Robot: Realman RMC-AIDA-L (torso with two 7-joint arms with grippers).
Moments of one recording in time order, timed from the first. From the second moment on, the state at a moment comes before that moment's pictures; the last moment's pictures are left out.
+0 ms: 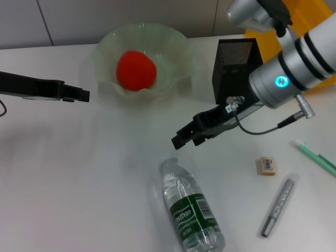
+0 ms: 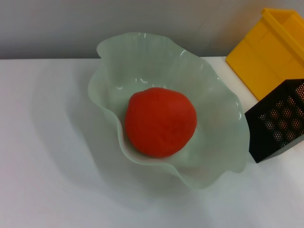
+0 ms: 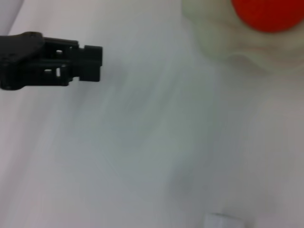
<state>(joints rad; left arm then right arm) -0.72 -1.99 0.86 0.90 2.33 1.44 -2.43 0.77 2.07 -1.18 -1.00 -2.30 -1.56 2.80</state>
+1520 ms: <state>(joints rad) -0.70 -1.99 0.81 0.90 2.33 1.43 -2.35 0.92 2.08 -1.21 -0.69 -2.33 -1.40 2.78</state>
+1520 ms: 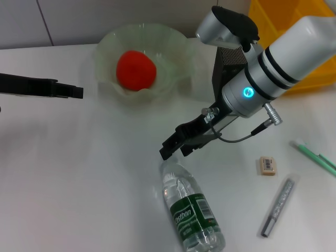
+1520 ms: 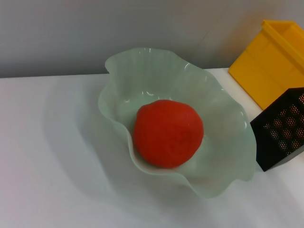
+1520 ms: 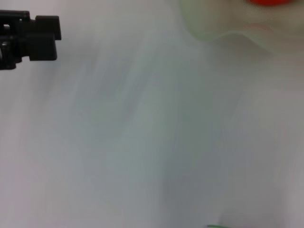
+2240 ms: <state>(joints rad) -0.70 -1.99 0.81 0.90 2.33 1.42 -2.35 0.93 2.08 -1.24 -0.65 -2.32 -1.36 2.76</state>
